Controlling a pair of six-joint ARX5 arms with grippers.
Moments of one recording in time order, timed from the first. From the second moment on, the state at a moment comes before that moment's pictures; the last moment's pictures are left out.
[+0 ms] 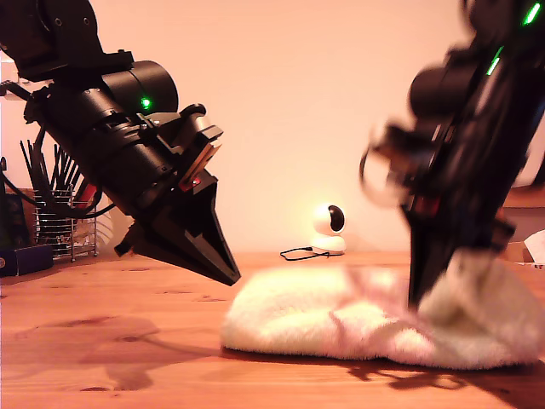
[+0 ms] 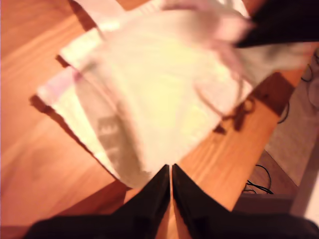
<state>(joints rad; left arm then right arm) -0.53 1.73 1.02 -0.42 0.61 0.01 0.37 1.71 1.01 -0.60 -0.29 -0.18</state>
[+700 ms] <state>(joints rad) -0.60 1.73 1.02 -0.25 0.55 0.00 0.37 1.71 1.20 -0.62 -0.21 -0.18</state>
